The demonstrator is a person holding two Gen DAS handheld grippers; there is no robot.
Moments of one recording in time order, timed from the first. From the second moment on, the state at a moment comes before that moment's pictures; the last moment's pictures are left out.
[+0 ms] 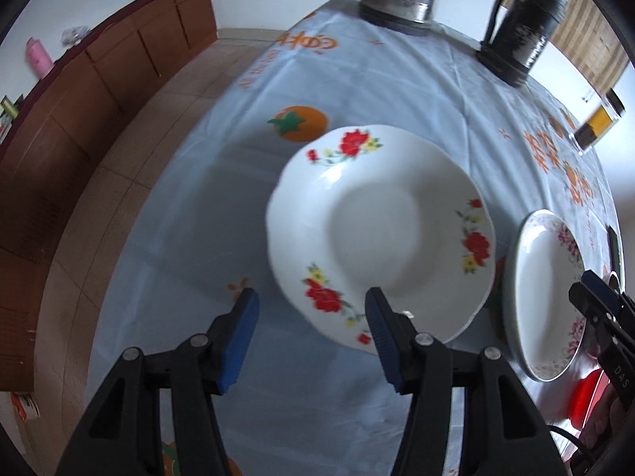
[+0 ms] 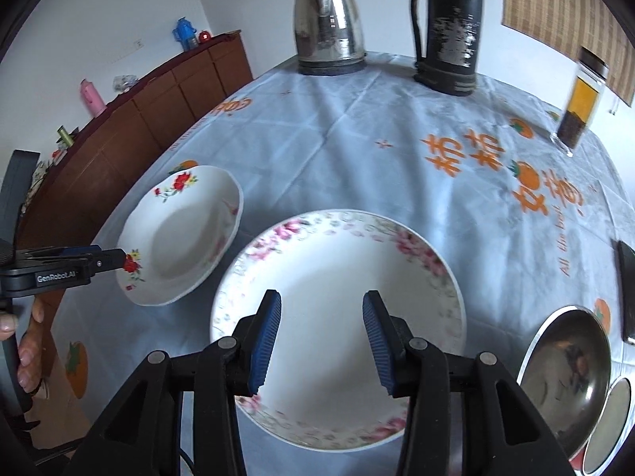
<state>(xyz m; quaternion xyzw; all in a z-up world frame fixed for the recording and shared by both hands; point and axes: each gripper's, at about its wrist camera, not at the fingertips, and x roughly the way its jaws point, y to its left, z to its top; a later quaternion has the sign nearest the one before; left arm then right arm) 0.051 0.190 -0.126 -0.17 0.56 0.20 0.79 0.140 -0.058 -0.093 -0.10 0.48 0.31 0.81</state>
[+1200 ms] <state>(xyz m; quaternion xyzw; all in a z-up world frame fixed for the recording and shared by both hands) 0.075 0.215 -0.153 -0.17 0.57 0.17 0.79 0.165 0.076 -0.137 -0.20 0.52 0.36 0.75</state>
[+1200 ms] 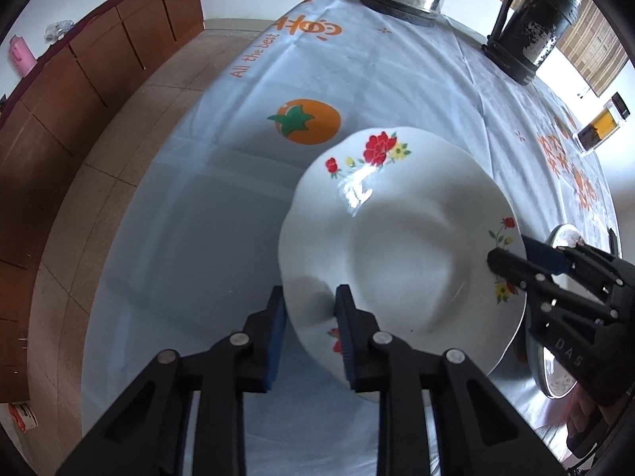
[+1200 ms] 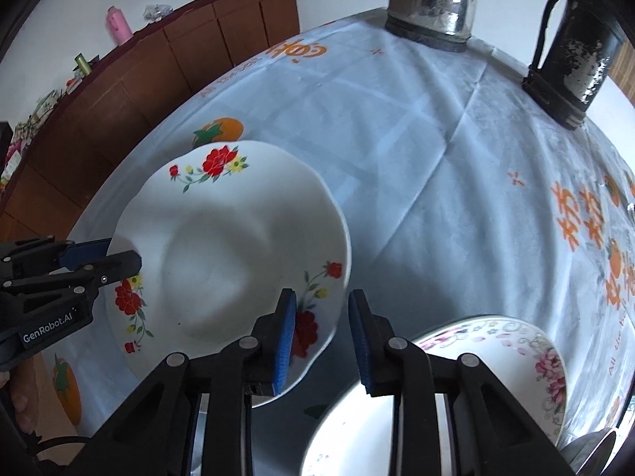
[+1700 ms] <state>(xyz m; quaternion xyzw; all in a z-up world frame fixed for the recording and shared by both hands) 0.071 0.214 -0.151 -0.17 0.58 0.18 0.78 0.156 0.074 -0.134 -0.18 0.52 0.35 0.75</state>
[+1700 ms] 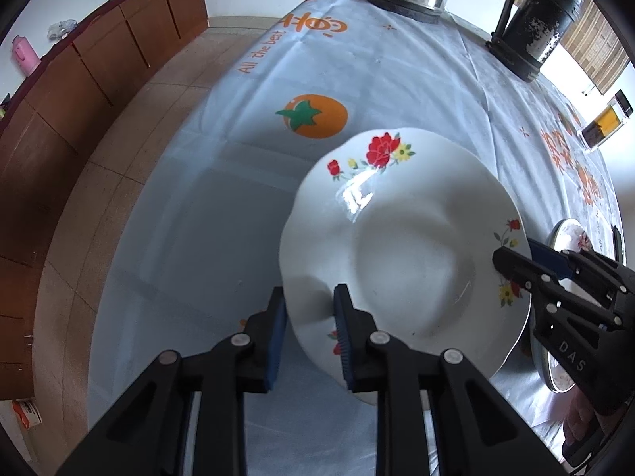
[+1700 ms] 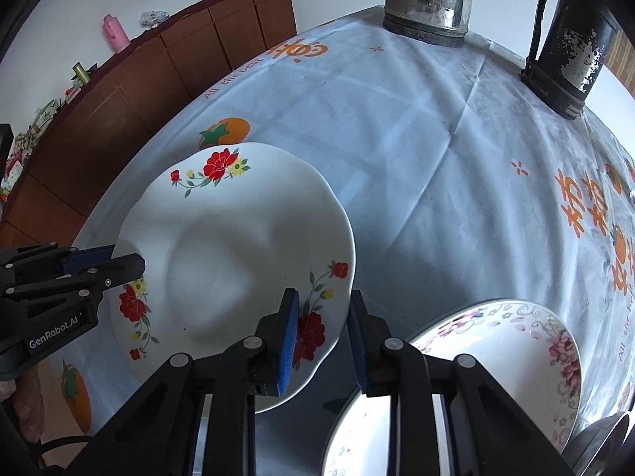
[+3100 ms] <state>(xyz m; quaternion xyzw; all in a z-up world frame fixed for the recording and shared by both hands) 0.058 0.167 -0.108 -0.15 0.56 0.16 0.80 0.122 0.015 -0.091 -0.14 0.49 0.34 0.79</state>
